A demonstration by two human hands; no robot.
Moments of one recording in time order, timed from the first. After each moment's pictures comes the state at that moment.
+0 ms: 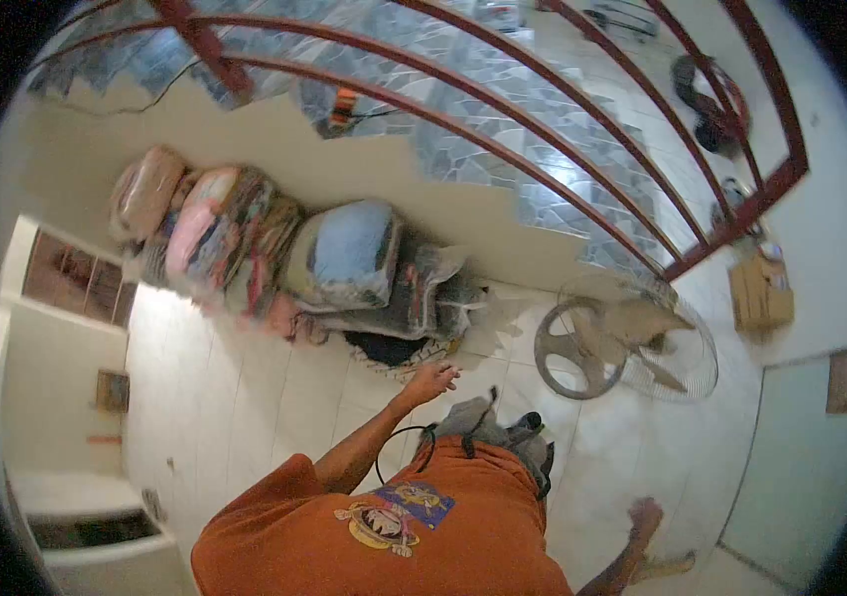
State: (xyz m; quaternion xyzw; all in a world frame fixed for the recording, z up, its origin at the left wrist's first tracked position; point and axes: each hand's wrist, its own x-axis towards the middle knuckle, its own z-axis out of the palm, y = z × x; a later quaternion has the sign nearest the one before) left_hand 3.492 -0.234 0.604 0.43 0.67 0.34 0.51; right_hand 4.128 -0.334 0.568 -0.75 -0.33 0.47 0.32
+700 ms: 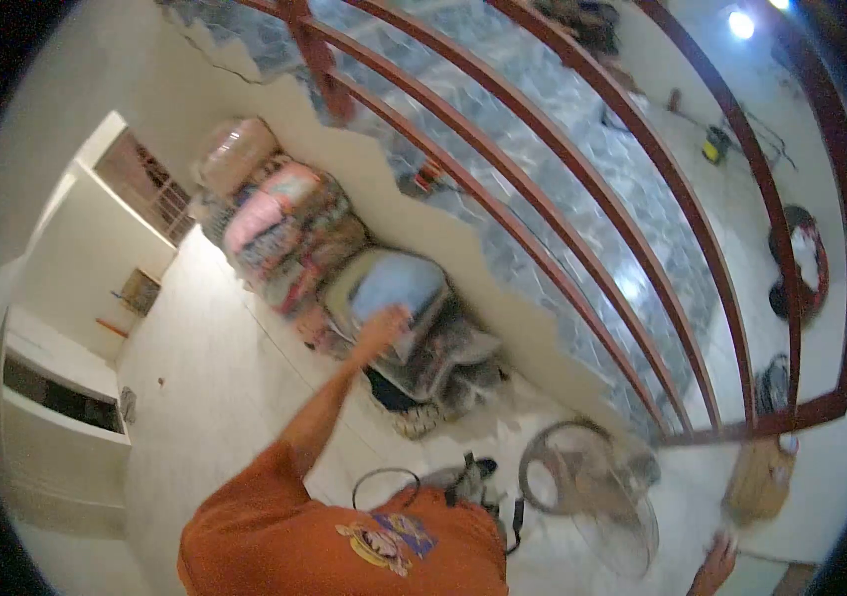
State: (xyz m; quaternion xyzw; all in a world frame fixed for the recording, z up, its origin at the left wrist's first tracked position) left_hand 3.312 -0.066 0.713 0.34 0.85 0.36 0.19; right_hand 4.132 0.110 0.796 -0.67 -0.62 0.29 0.28
